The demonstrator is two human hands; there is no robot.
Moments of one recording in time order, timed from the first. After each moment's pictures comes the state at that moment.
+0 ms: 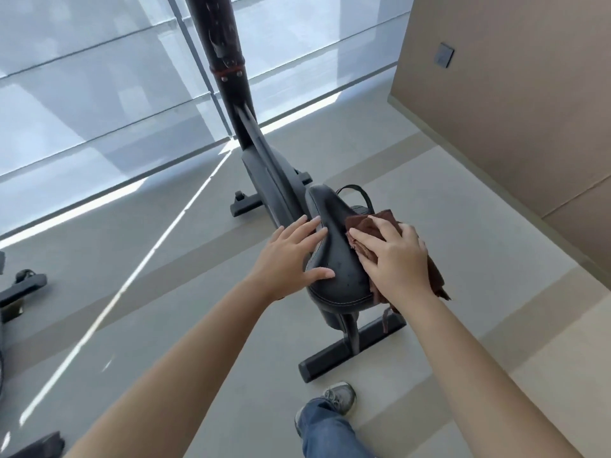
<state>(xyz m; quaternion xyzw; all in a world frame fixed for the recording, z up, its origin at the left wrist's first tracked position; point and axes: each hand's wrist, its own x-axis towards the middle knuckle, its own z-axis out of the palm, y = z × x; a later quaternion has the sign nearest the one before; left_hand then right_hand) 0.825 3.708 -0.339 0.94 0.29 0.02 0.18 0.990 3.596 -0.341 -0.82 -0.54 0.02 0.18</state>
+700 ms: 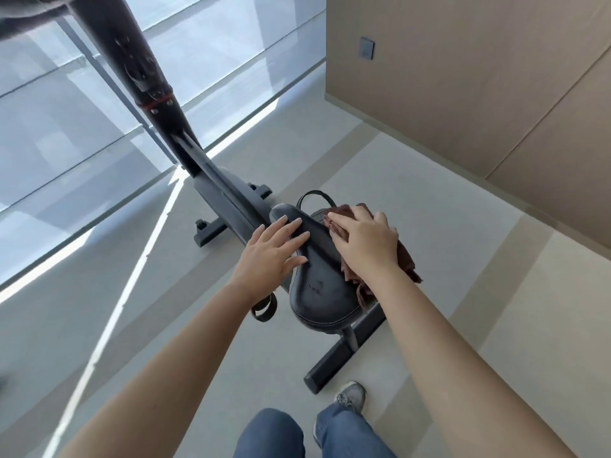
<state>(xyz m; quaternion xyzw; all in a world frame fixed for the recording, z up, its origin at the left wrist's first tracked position) 0.851 3.755 -0.341 0.98 0.17 0.02 0.10 0.999 3.637 -0.331 -0.90 -0.40 0.08 0.15</state>
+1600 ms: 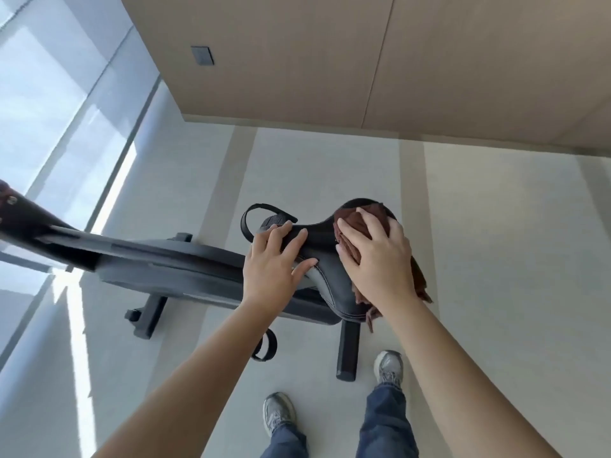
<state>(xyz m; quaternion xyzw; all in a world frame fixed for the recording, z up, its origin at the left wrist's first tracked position) 0.877 3.821 -0.368 0.98 -0.04 0.16 0.14 0.906 3.649 -0.334 -0.98 -0.13 -0.07 0.16</state>
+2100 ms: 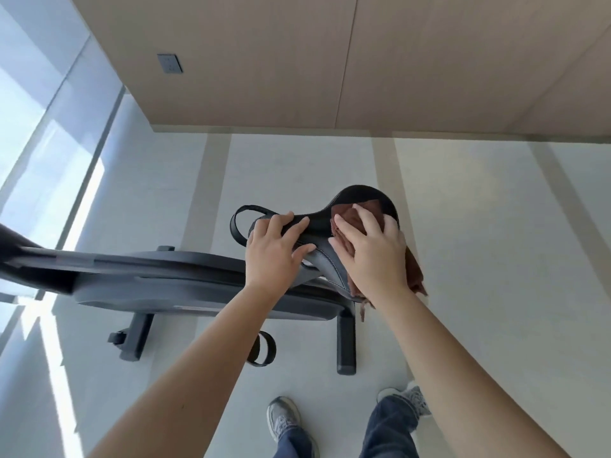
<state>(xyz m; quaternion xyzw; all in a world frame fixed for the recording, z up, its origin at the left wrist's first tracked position) 0.883 3.837 -0.373 0.96 -0.08 0.17 0.21 0.877 3.676 -0.335 -0.98 -0.06 -0.12 0.14</state>
